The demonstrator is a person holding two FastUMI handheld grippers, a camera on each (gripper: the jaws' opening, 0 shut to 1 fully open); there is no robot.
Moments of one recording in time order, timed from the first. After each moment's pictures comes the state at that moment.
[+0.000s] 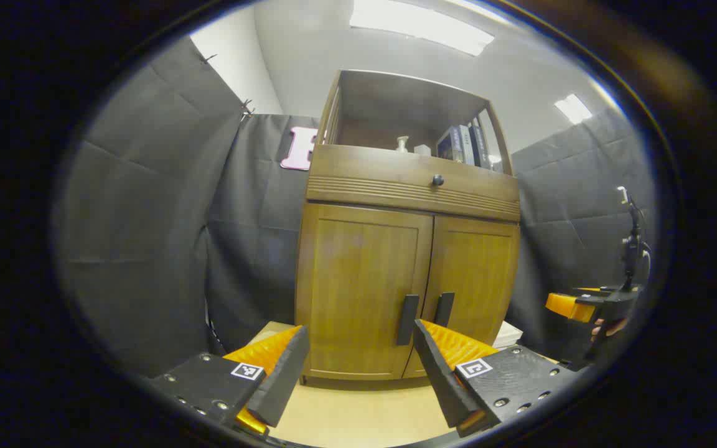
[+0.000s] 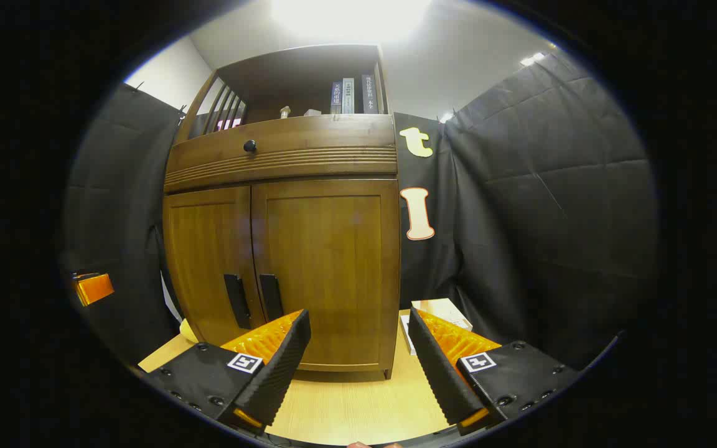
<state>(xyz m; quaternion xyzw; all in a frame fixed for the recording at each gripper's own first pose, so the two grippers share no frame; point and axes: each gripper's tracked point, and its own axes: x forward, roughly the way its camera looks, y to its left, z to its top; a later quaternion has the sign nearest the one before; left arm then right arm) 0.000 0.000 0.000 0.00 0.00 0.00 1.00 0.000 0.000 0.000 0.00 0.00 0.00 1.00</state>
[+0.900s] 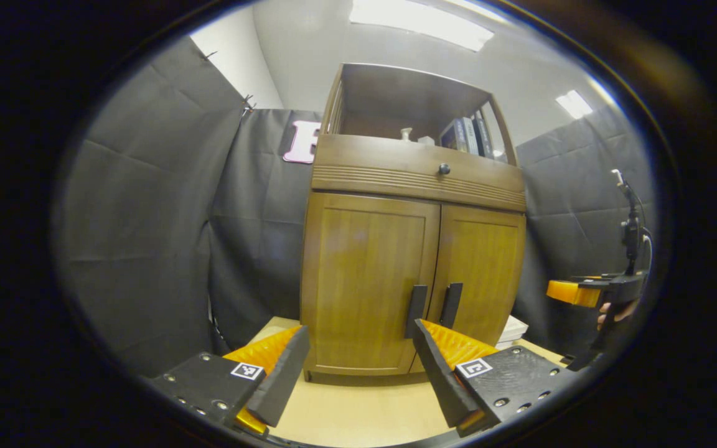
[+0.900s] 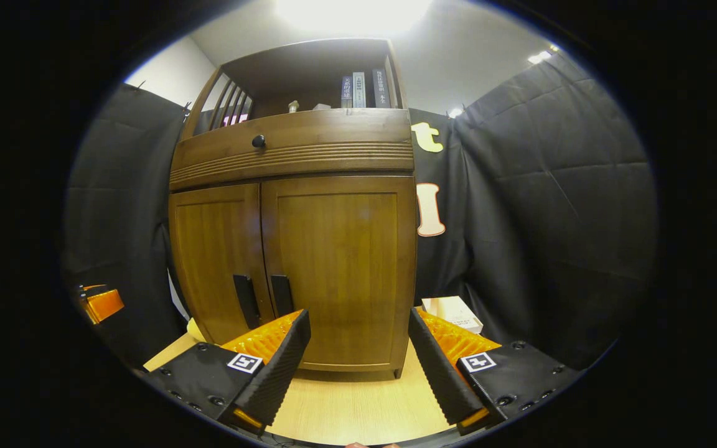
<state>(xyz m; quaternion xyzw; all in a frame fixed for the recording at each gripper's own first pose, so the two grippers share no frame) 0.006 0.016 -0.018 0.01 0.01 0.02 1.00 0.012 0.021 0.007 0.00 0.02 0.02 1.00</state>
